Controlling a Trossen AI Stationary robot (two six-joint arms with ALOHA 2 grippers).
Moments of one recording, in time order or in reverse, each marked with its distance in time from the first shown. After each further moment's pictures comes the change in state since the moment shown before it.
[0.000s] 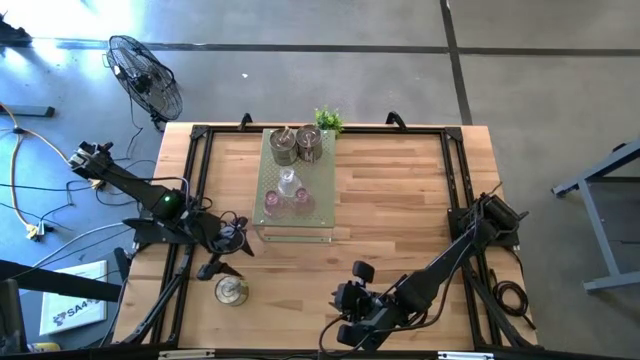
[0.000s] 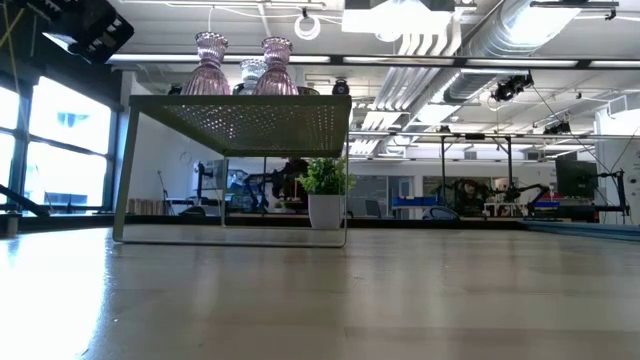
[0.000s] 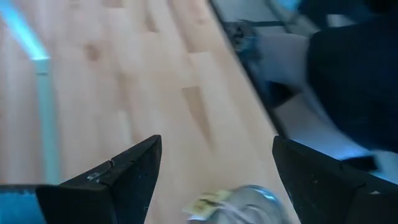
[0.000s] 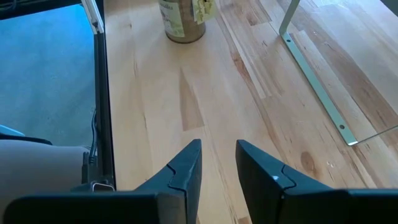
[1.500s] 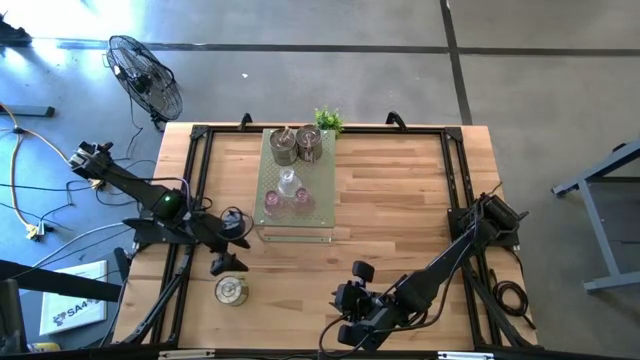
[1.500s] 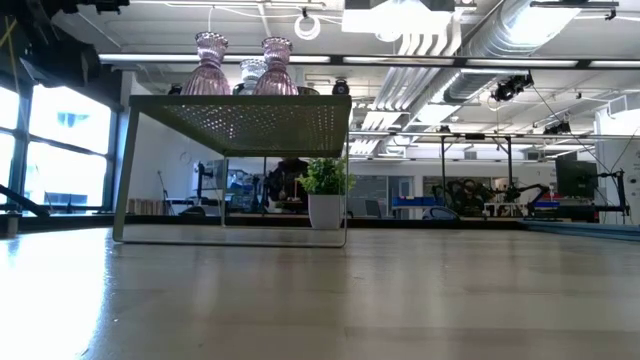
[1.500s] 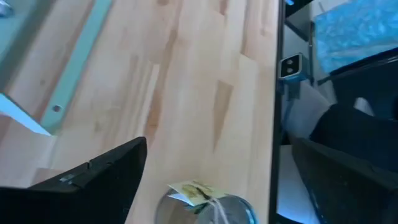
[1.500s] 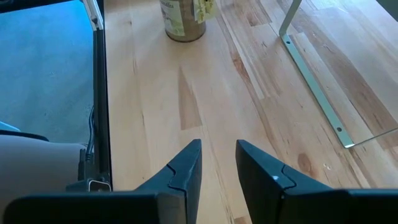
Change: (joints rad) left arm 0.000 -0.002 -0.001 -0.088 -0.115 -0.551; right arm 0.000 0.000 0.000 -0.004 0.000 -0.026
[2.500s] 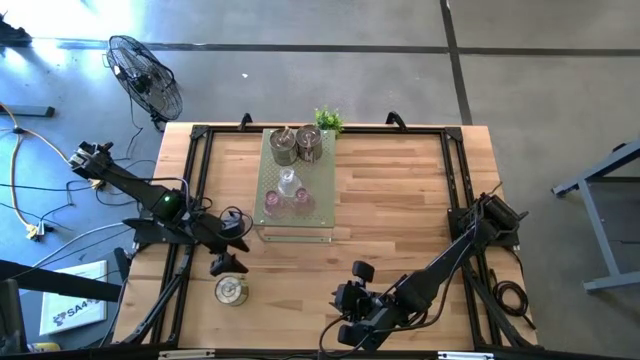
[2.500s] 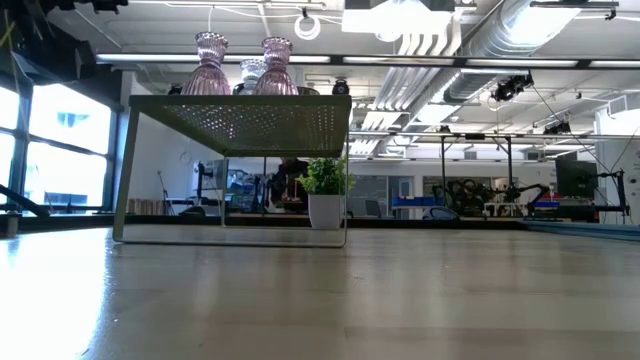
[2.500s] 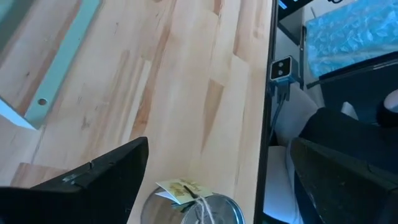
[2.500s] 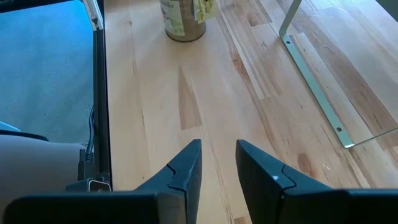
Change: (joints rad) left arm 0.000 -0.001 0.000 0.018 0.021 -0.052; right arm 0.000 0.000 0.000 0.000 0.000 -0.001
